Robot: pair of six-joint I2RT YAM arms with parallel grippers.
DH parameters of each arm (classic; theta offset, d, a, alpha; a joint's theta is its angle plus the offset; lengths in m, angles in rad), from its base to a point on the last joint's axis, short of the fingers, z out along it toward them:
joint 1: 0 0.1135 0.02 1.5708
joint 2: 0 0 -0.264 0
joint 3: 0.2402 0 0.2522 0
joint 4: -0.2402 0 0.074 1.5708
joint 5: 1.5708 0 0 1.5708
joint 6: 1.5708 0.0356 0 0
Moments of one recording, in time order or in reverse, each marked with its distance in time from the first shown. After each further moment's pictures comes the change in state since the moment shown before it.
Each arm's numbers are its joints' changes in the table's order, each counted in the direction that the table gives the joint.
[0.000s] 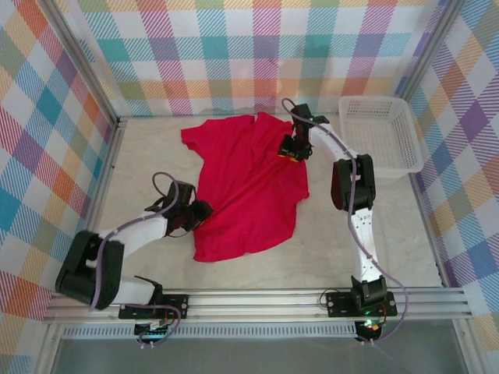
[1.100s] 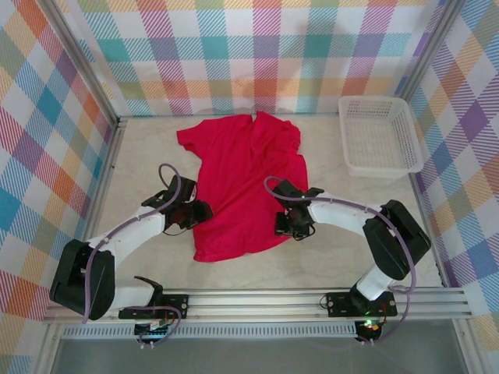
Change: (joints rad) left arm -0.049 0.021 0.117 -0.269 -0.005 0.217; right arm 0.426 0.790 -1.219 0.265 0.116 0.270
